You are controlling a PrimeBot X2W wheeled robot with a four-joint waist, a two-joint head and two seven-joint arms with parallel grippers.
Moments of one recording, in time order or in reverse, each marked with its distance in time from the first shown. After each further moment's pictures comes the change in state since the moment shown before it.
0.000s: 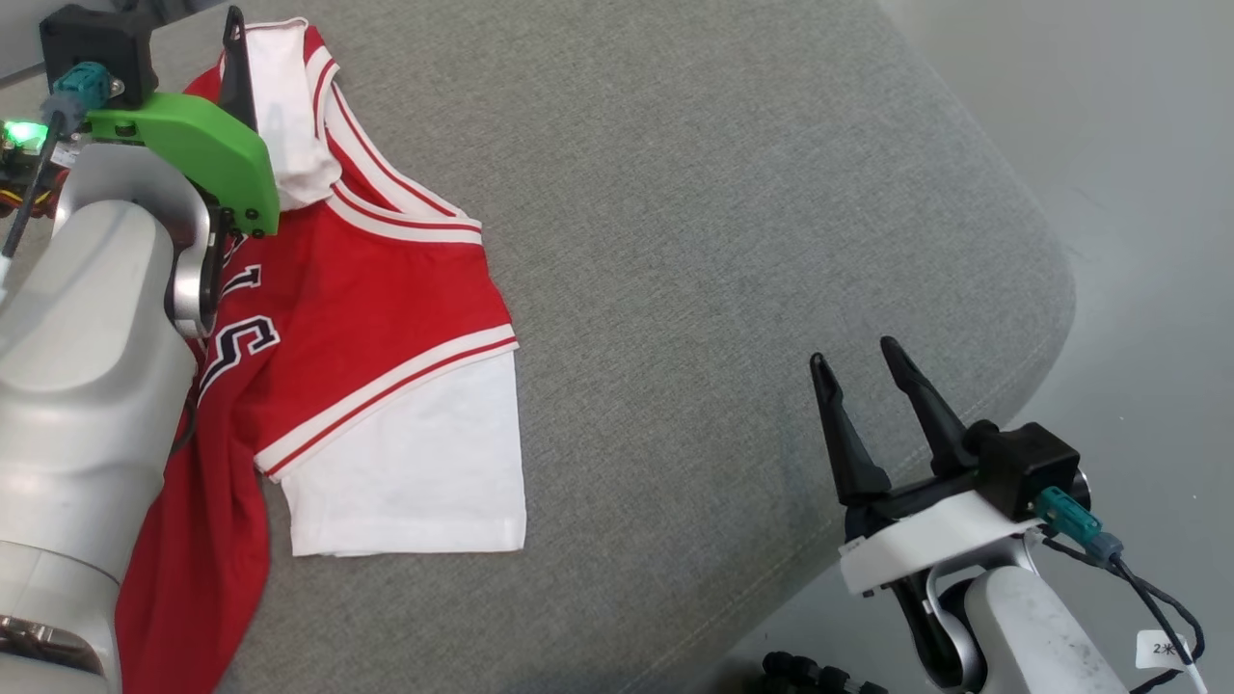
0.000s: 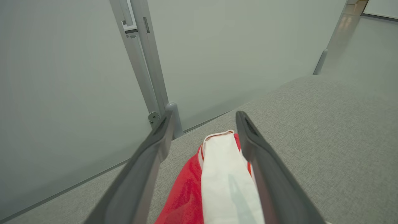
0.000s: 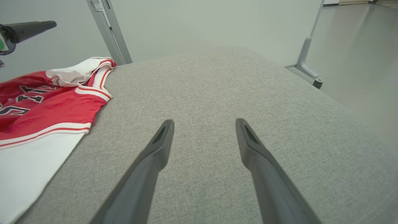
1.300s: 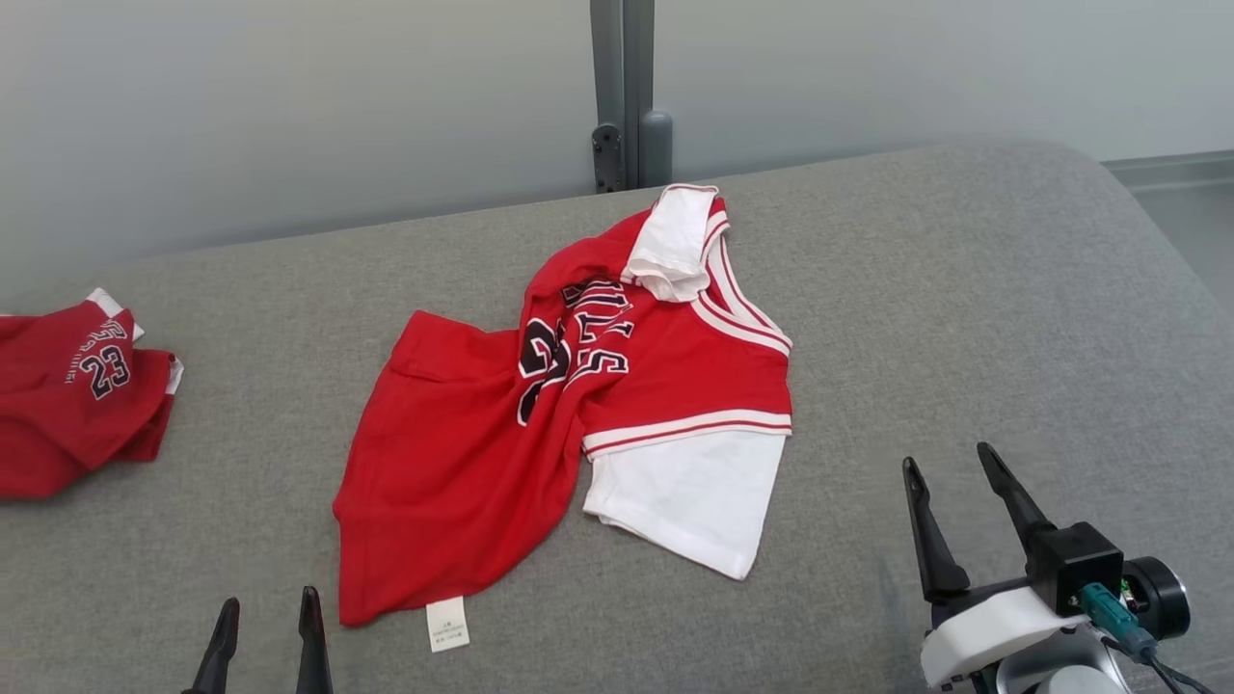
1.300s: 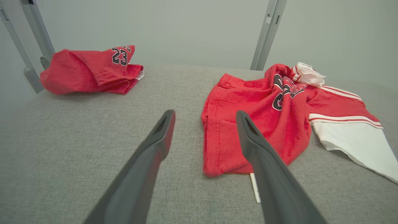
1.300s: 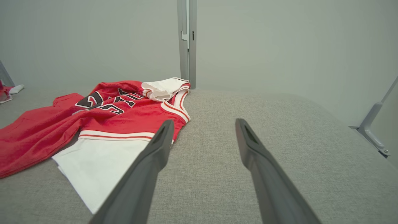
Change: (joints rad) left arm 1.291 -0.253 0.622 -0.770 0.282 -0.155 -0.140; right arm 0.185 -0.012 -0.179 0.005 -0.223 0.000 0.000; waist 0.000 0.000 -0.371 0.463
